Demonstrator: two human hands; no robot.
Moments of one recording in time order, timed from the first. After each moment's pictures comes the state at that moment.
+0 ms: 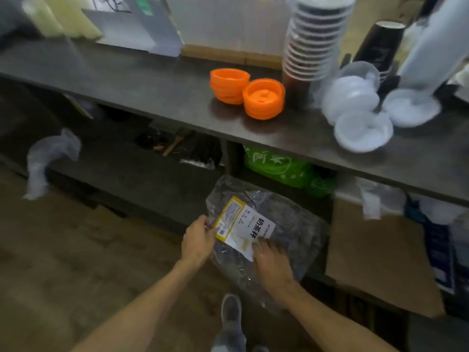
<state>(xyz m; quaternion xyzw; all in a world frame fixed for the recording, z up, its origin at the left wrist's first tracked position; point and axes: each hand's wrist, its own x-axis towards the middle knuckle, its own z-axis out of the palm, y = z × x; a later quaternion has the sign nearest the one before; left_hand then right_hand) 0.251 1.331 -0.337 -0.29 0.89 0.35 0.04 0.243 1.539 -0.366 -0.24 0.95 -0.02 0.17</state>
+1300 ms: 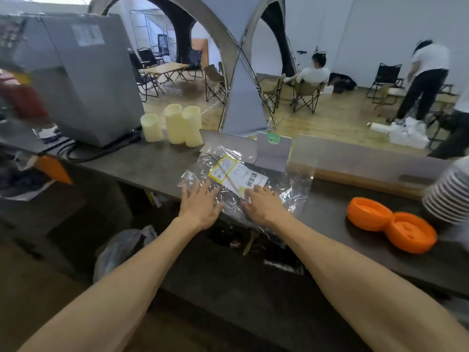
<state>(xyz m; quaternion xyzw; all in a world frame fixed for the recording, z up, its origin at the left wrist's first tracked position) 0.068 0.900 -0.106 -0.06 1.00 0.04 -0.01 0.002 1.083 -0.103 -0.24 0.97 -0.06 0.06</state>
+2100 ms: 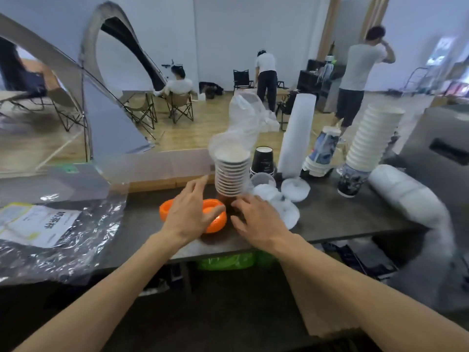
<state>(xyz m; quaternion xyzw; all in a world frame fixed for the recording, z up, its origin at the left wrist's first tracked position) 0.046 1.316 -0.037 0.23 0.92 0.28 -0.13 0.104 1.501 -0.037 -0.08 0.98 -0.13 -0.10</state>
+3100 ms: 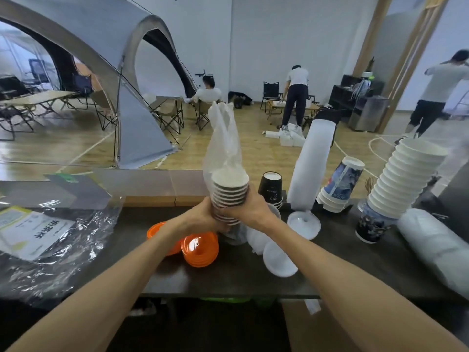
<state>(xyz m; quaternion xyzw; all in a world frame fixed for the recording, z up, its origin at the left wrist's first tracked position) -0.070 1.372 -0.056 0.17 0.86 0.47 0.14 -0.038 1.551 -0.024 0.00 0.88 -0.47 -0.03</state>
